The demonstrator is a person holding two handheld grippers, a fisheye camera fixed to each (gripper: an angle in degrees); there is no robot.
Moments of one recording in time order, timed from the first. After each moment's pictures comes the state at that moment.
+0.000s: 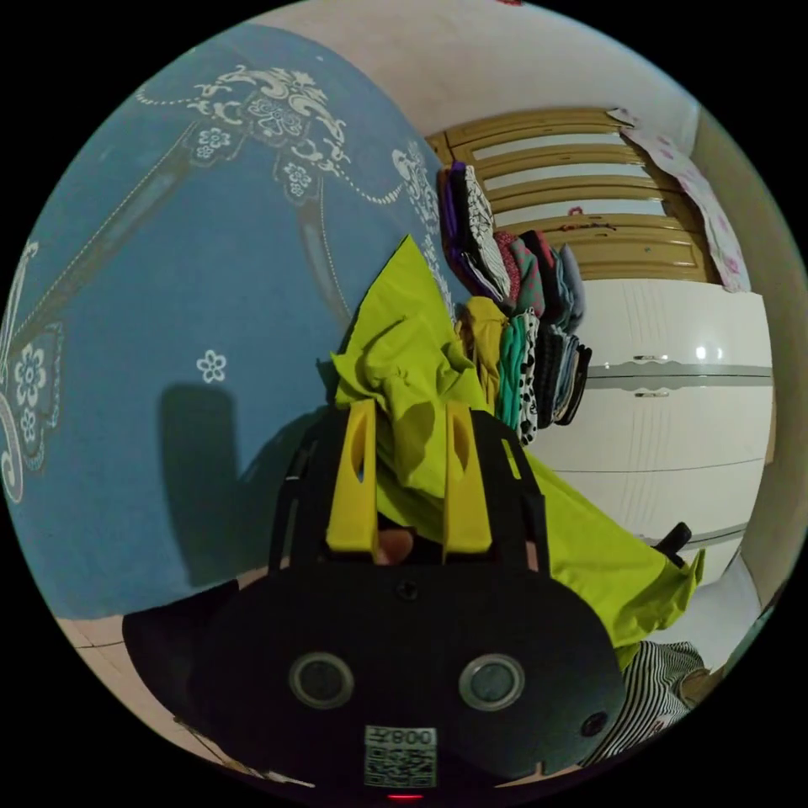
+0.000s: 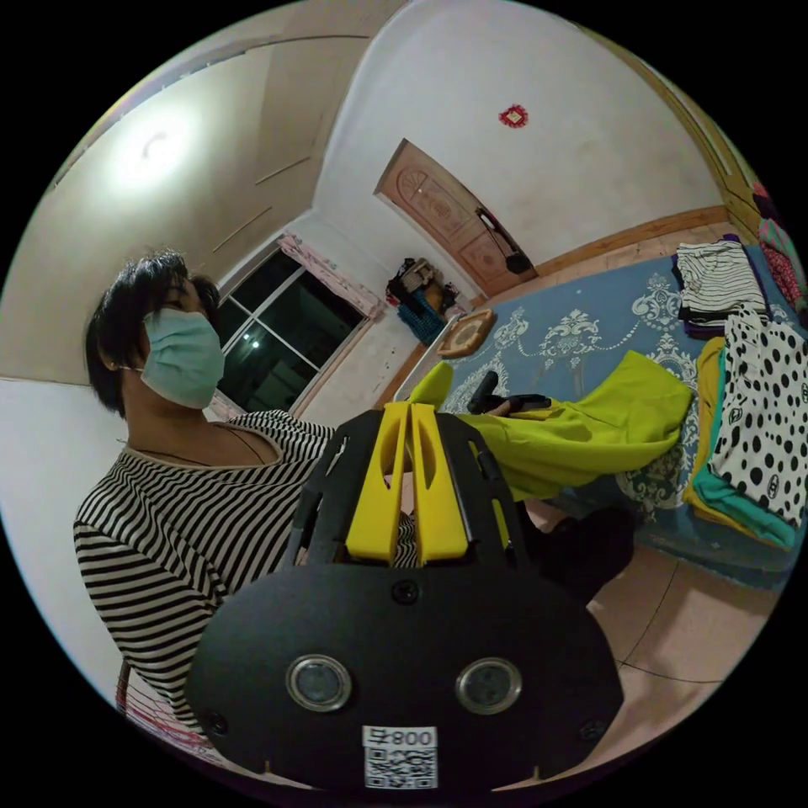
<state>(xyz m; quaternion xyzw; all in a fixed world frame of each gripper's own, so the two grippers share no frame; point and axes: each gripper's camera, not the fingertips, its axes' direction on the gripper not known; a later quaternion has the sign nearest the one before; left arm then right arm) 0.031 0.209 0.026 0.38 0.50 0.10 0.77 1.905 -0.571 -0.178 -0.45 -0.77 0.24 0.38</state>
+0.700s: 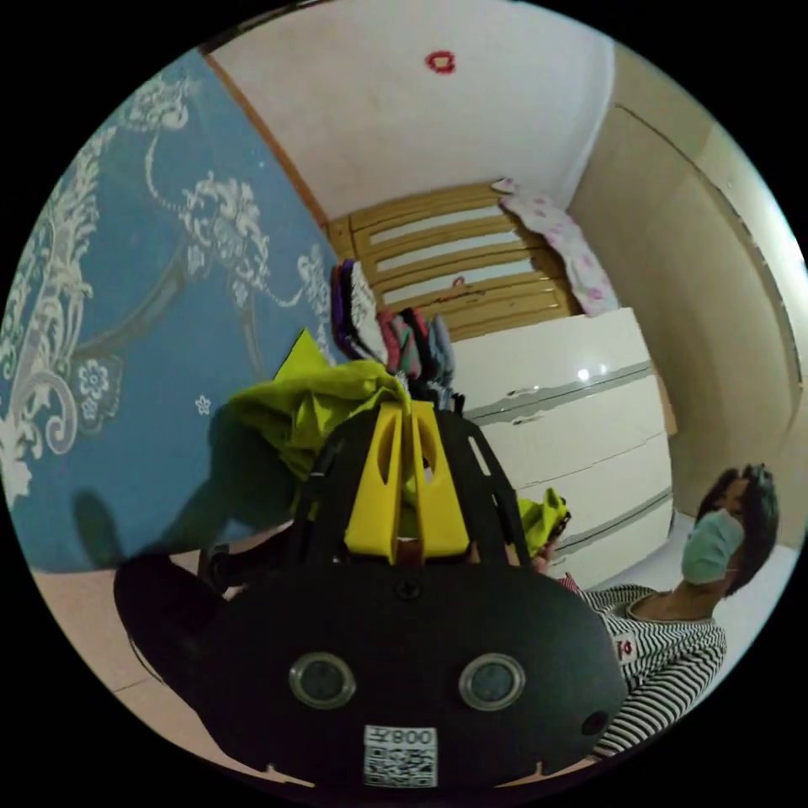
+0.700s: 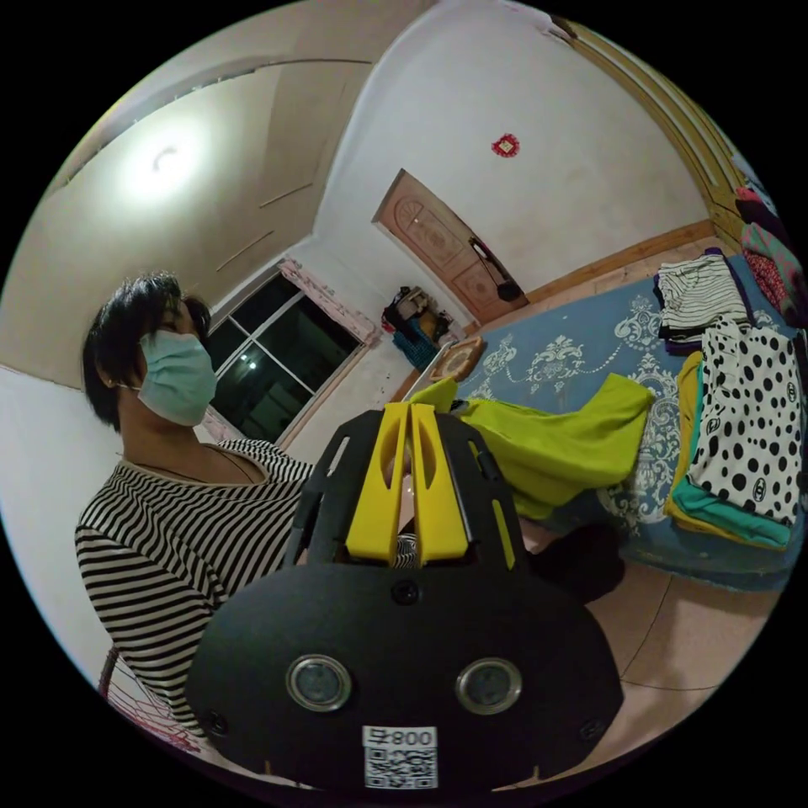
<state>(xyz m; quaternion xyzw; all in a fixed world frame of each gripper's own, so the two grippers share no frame) 0.063 0.531 -0.098 0.50 0.62 0.14 0.59 2.025 -0.589 -0.223 -0.43 -0.76 0.28 0.41</state>
